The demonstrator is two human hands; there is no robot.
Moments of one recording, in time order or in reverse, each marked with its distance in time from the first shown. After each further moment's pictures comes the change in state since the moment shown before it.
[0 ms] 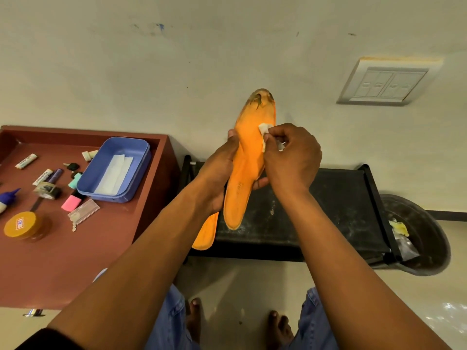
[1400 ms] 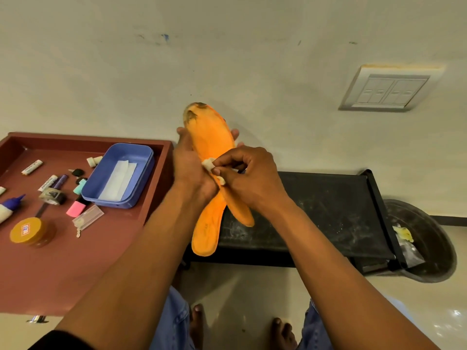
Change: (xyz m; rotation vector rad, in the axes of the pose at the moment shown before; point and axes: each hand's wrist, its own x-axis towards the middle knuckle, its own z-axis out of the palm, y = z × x) left_hand 0.012 0.021 -0.032 -0.435 0.144 0.188; right_hand -0.025 -0.031 0.011 0.351 -0.589 -0.100
